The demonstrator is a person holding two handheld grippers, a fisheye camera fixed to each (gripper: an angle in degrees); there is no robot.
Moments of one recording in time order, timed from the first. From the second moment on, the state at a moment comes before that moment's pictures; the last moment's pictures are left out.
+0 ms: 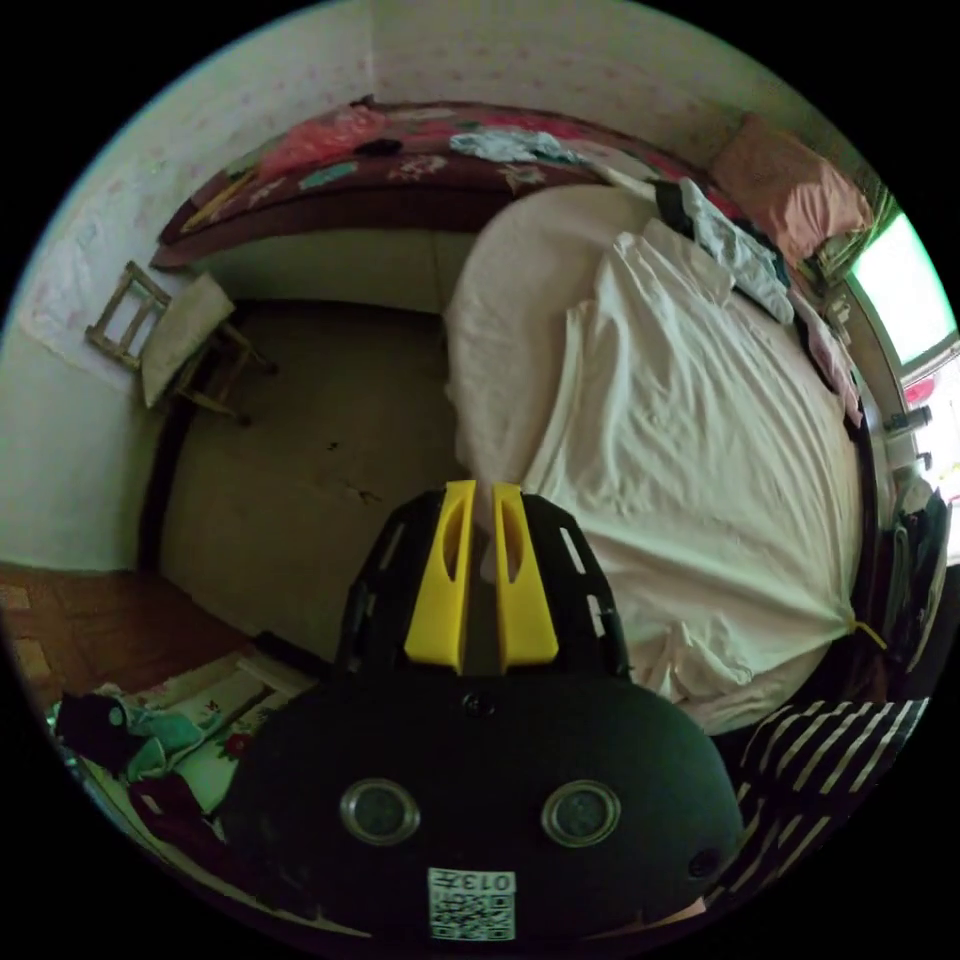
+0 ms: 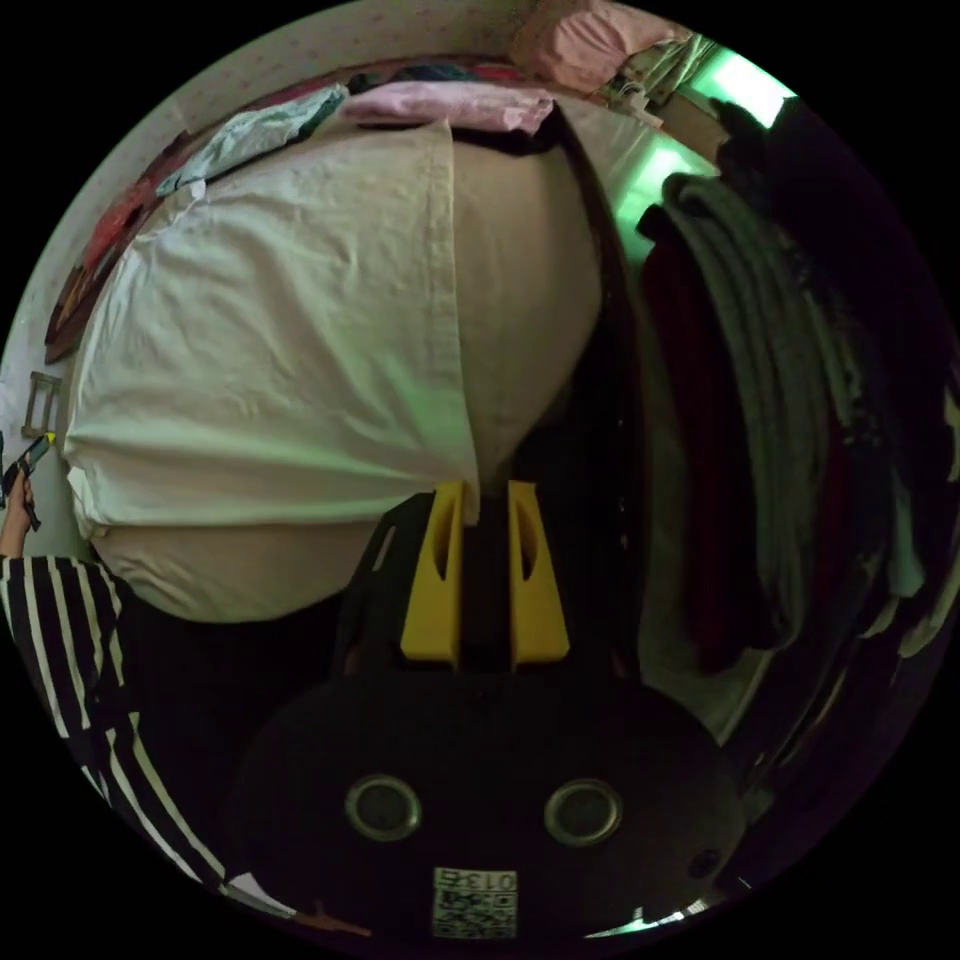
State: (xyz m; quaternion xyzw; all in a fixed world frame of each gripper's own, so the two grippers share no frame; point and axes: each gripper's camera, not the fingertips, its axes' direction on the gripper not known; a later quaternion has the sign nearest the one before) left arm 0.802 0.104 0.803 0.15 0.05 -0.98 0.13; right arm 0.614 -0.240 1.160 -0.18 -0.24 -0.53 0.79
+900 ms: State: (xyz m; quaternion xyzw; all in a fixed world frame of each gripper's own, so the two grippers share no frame) left arm 0.612 0.161 0.752 0.27 0.02 -0.84 0.47; right arm 0.603 -0.263 1.133 -0.17 -0.24 -0.50 0.81
